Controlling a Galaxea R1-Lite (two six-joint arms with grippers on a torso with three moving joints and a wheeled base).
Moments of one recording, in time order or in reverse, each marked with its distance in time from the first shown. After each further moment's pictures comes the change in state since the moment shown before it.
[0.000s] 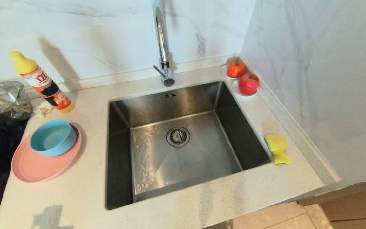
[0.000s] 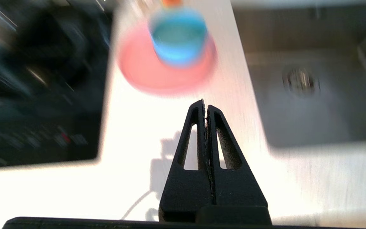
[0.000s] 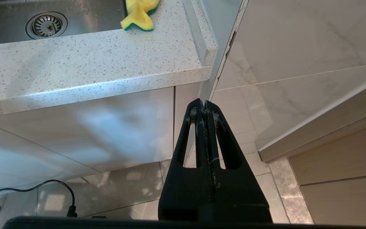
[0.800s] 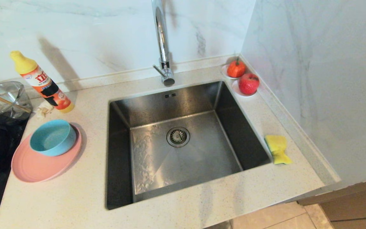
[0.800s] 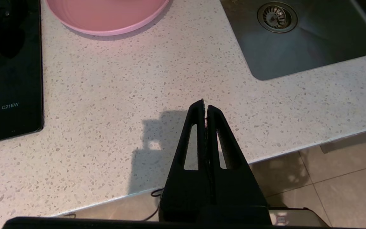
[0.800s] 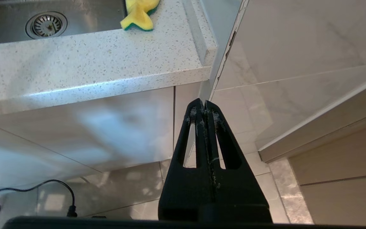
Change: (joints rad) left arm -0.002 -0.138 0.246 -0.011 -0.162 0.063; right arm 0.000 0.000 0.000 0.001 -0.001 0.002
